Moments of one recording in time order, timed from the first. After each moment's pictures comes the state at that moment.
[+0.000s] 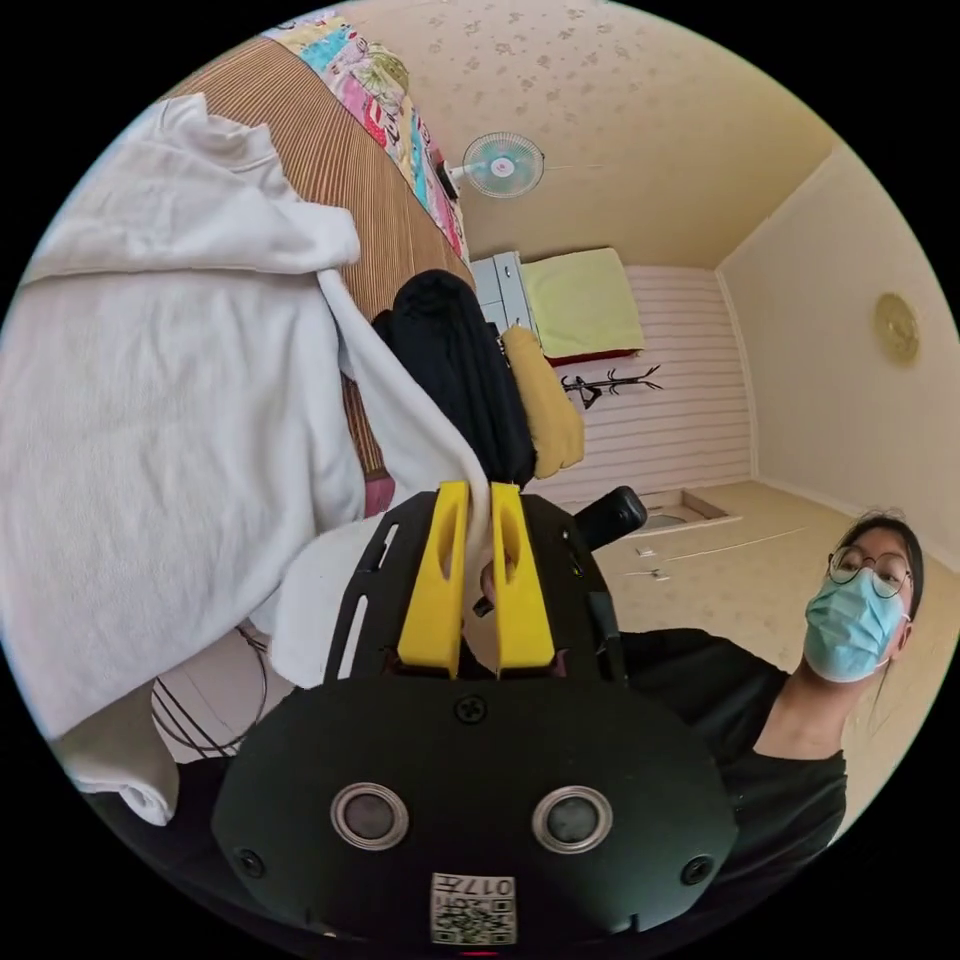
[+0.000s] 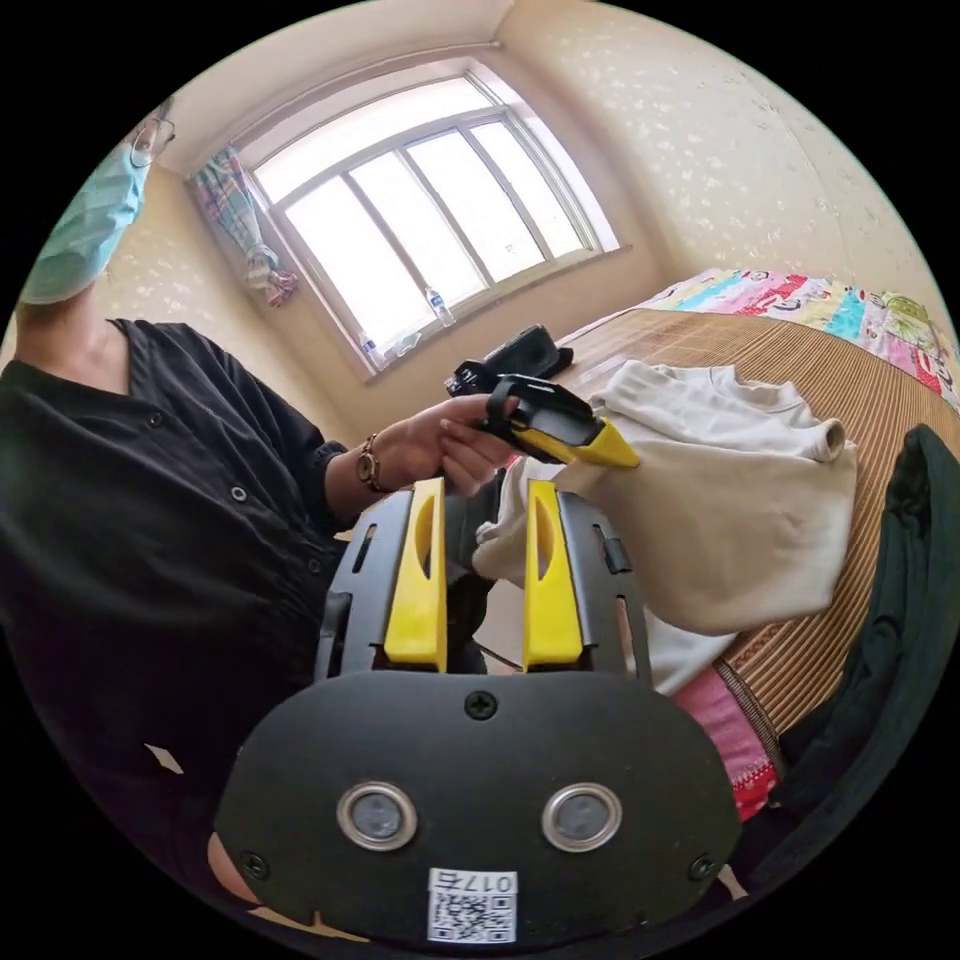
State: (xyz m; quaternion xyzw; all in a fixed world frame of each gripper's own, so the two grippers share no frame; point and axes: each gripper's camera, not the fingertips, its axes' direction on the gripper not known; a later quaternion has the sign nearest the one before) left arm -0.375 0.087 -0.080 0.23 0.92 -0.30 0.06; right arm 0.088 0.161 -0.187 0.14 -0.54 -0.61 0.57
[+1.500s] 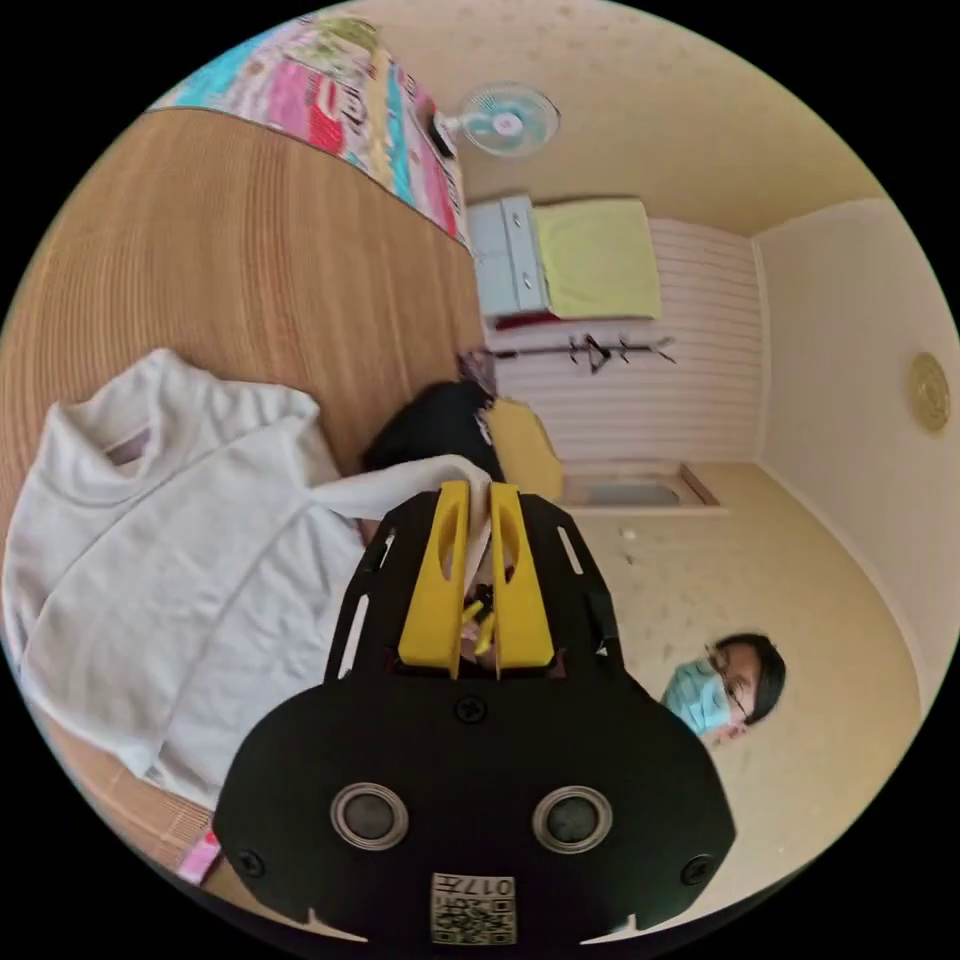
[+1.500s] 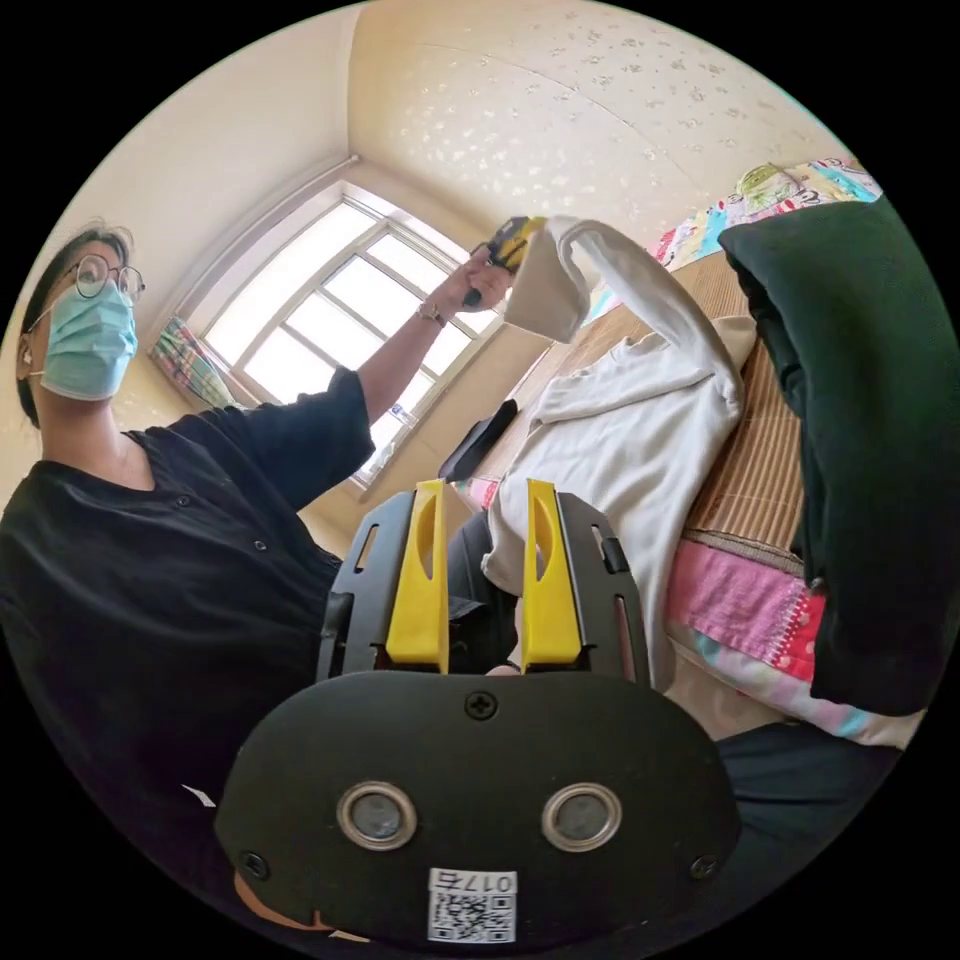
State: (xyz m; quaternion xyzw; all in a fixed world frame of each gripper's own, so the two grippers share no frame) left arm -0.694 -0.152 0.026 0.12 0.92 -0.30 0.22; right arm 0.169 0.017 -0.136 0.09 -0.66 -0.42 0.61
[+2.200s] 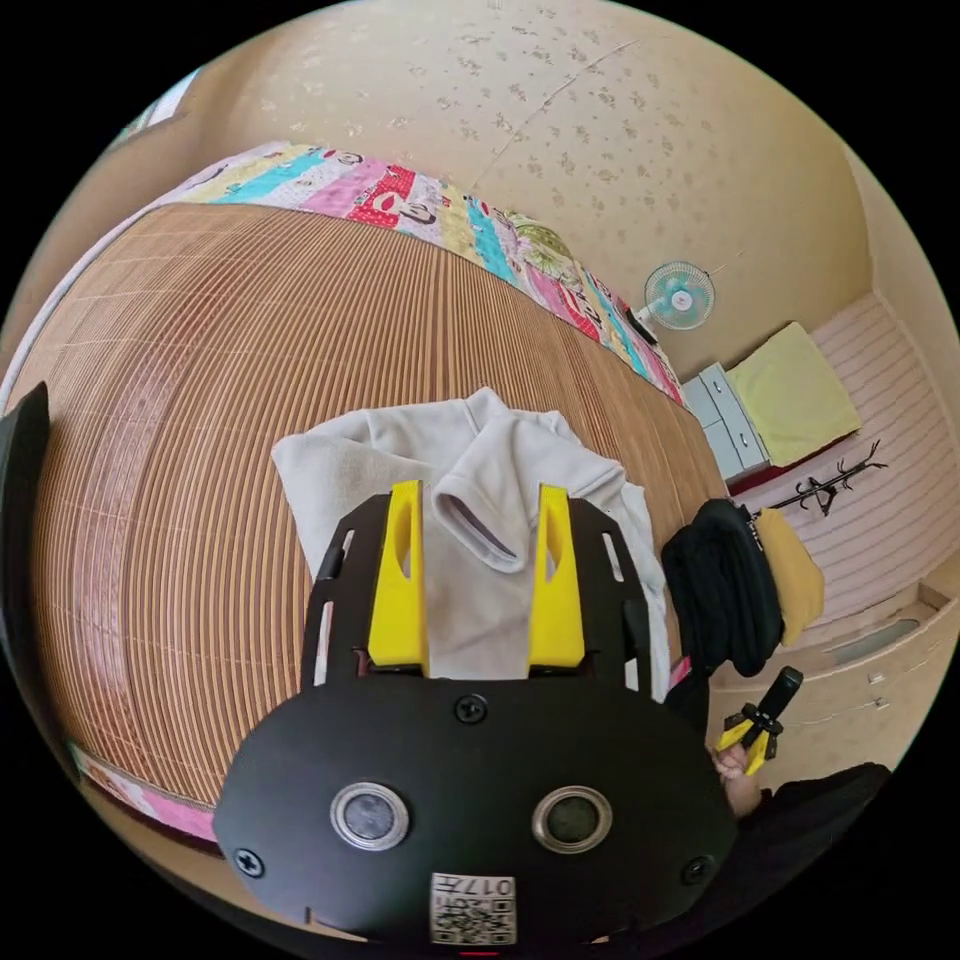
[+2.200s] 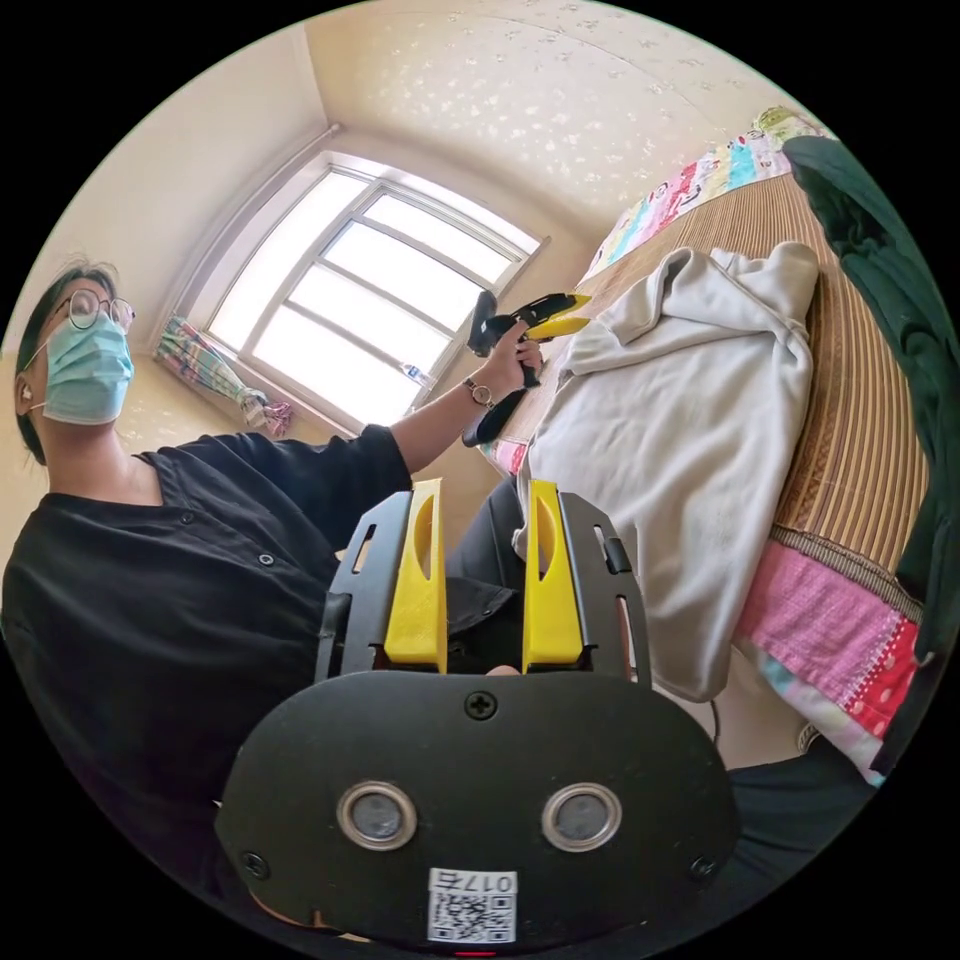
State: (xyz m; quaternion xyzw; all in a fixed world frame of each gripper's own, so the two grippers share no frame) left arm -0.475 -0.105 -0.196 0.09 0.72 -0.53 0.44; right arm 0.117 0.033 -0.105 0.01 -0.64 -0.46 0.61
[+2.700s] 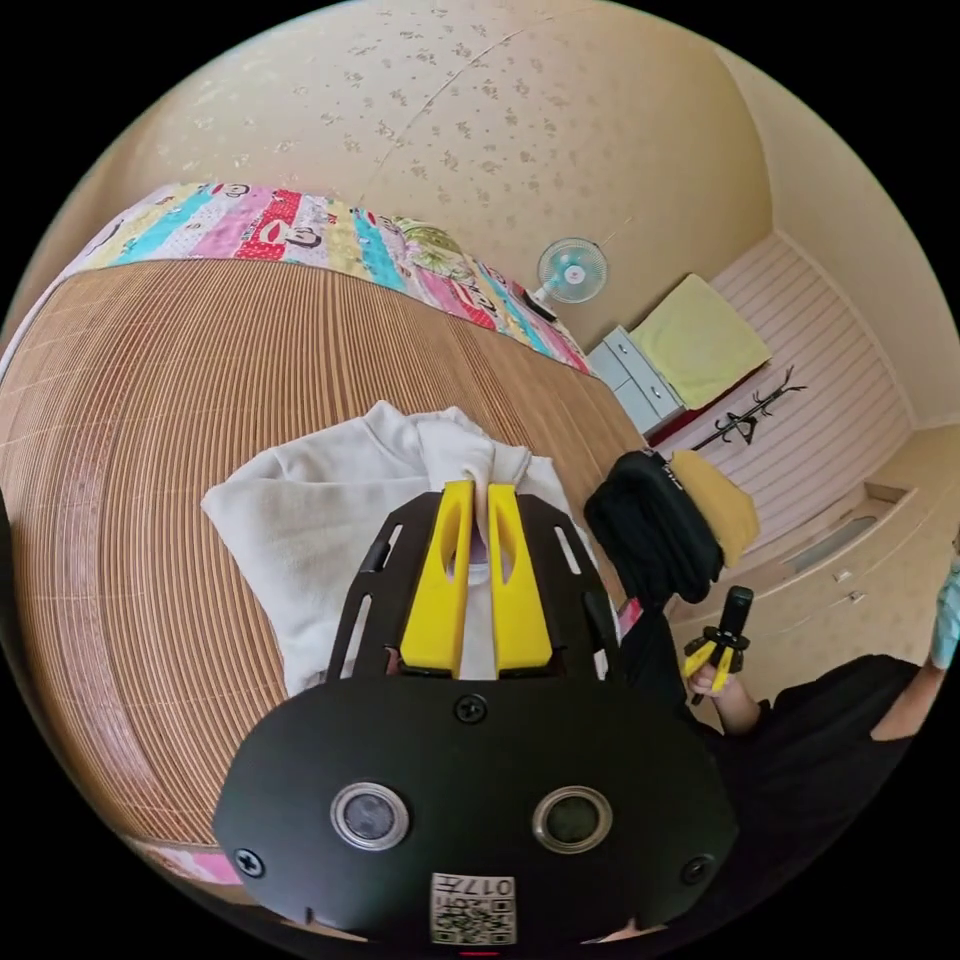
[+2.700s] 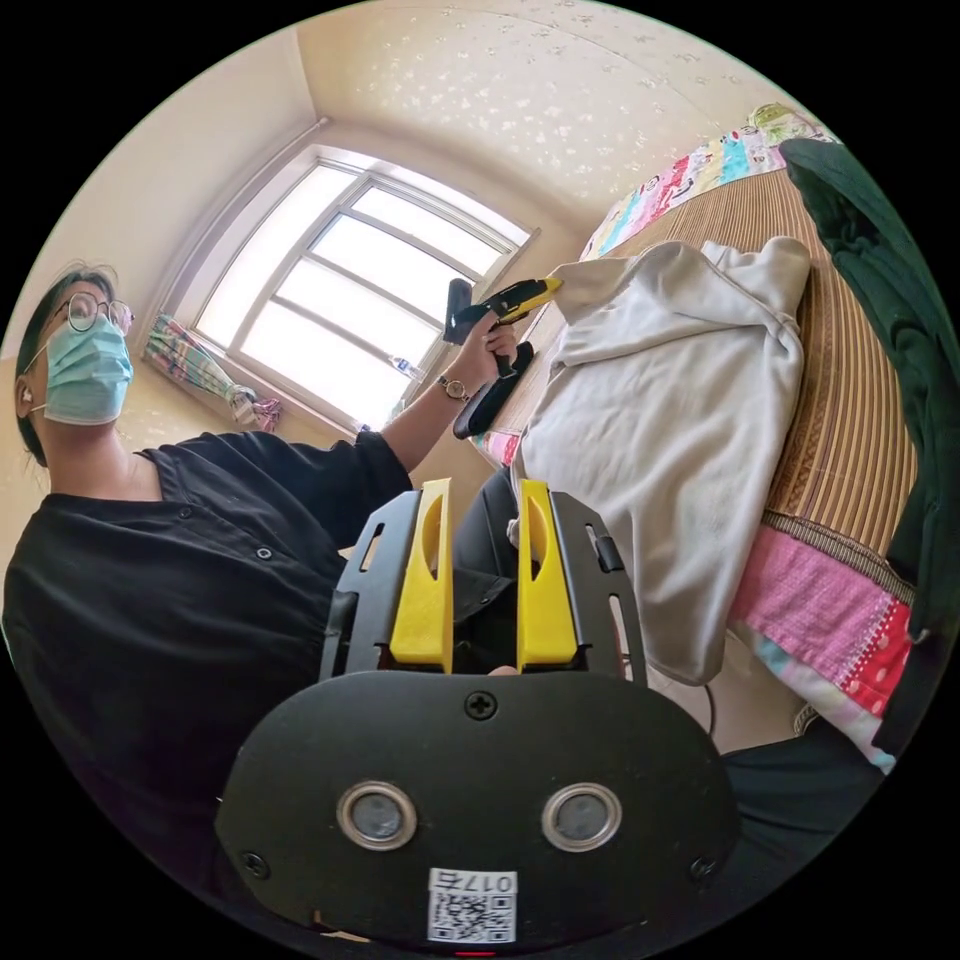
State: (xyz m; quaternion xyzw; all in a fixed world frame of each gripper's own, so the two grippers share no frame) left arm -0.554 -0.012 -0.202 0.25 0.80 -0.42 0.34; right arm 0.119 0.052 -0.059 0.00 -0.62 -0.46 0.63
